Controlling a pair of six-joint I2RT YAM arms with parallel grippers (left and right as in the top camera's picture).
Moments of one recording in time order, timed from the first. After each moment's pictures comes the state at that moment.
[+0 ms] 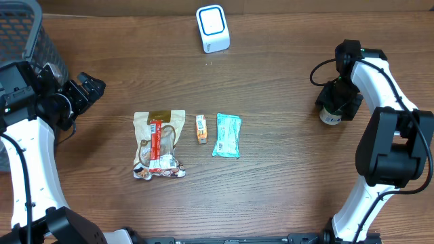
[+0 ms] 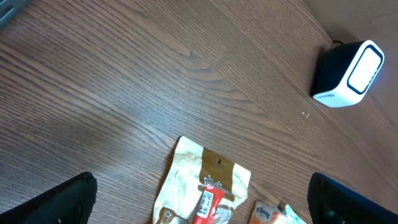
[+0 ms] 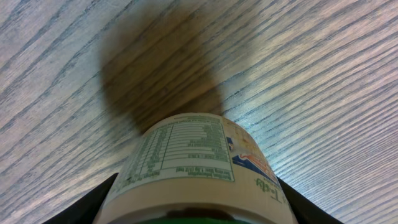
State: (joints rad) left arm 0.45 1.52 1.30 -0.82 0.41 -0.34; right arm -0.11 2.08 1.60 -1.16 0.11 0.49
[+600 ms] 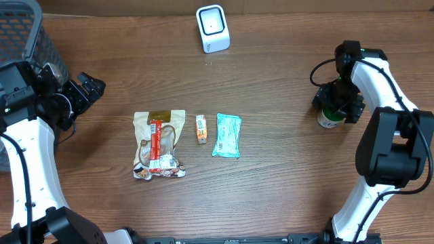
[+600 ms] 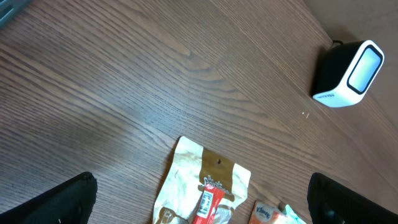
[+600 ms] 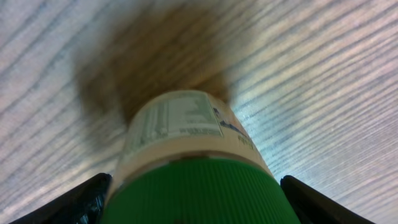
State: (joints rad) left arm 0.45 1.52 1.30 -0.82 0.41 -0.34; right arm -0.11 2.08 1.60 -1.20 0.11 0.49
